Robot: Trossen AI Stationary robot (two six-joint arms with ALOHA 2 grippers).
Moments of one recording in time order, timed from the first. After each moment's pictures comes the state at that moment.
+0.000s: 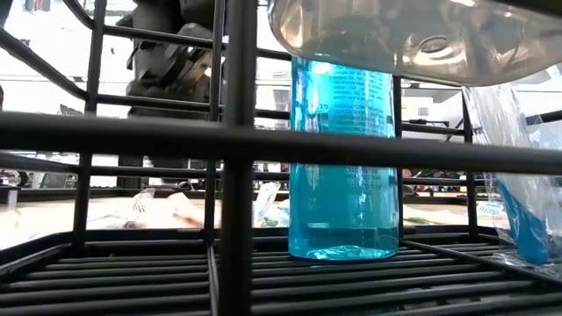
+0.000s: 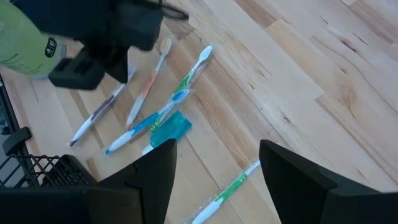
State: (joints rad) left arm -0.18 1.73 1.02 -0.49 0.24 -1.06; right arm 0.32 1.43 1.35 -0.94 0.36 0.86
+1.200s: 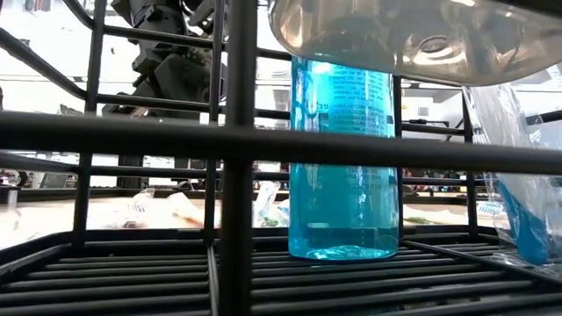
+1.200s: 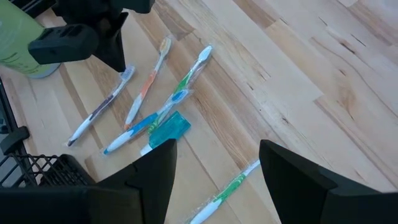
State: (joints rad) left arm -0.16 1.62 1.02 -0.50 0.19 -1.24; right arm 0.32 1.43 1.35 -0.94 0.36 0.85
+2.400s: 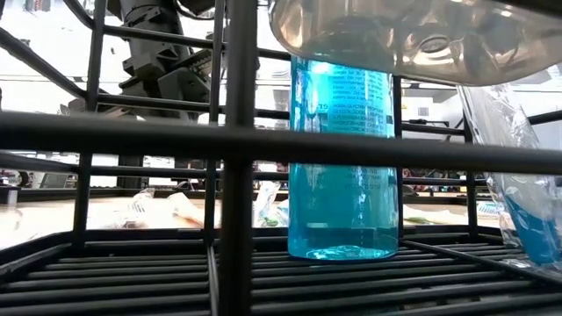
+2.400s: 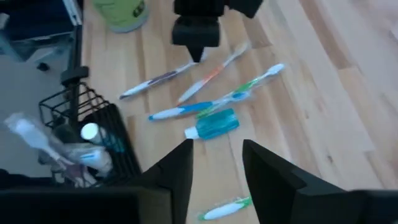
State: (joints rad) left arm -0.24 1.68 1.03 -0.48 0.09 -1.62; right arm 0.49 1.40 1.31 -0.79 0.36 0.58
